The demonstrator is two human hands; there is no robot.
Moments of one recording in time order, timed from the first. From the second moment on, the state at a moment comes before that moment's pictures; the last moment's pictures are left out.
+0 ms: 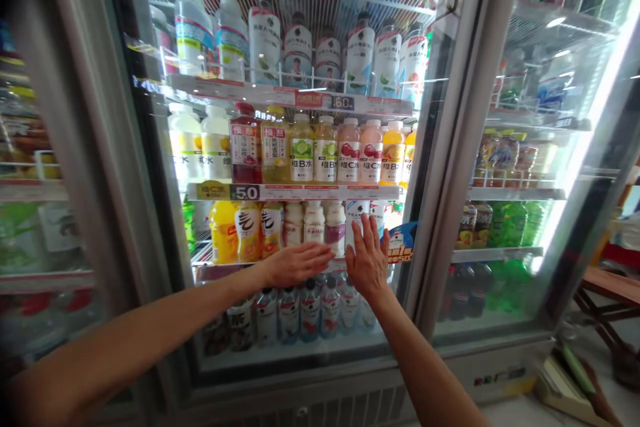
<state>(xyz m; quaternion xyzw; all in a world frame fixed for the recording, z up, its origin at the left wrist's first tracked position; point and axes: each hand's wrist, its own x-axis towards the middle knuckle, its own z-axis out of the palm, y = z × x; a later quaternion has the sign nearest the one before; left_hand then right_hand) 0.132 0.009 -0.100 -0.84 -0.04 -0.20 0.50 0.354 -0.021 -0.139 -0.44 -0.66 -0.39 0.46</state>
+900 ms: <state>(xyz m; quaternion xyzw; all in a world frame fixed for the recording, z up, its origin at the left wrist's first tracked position) -0.049 -0.026 -0.089 -0.73 -0.27 -0.33 0.53 0.244 -0.017 -0.101 -0.35 -0.70 -0.38 0.49</state>
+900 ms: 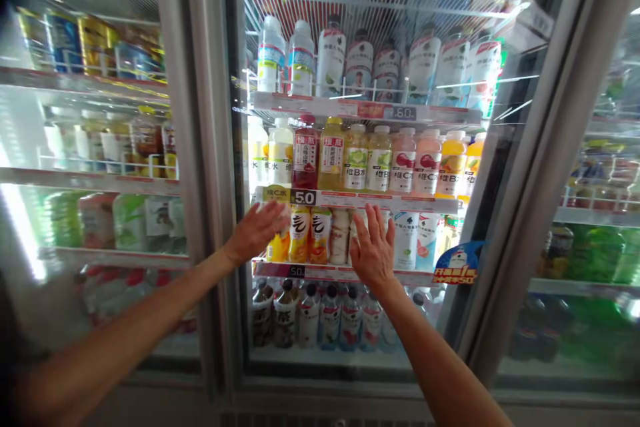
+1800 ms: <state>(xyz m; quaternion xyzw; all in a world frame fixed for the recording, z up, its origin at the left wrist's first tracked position) 0.002 0.000 0.003 -0.66 -0.32 -0.43 0.52 0.264 0.007 -0.057 -0.37 -0.64 -0.40 0.54</state>
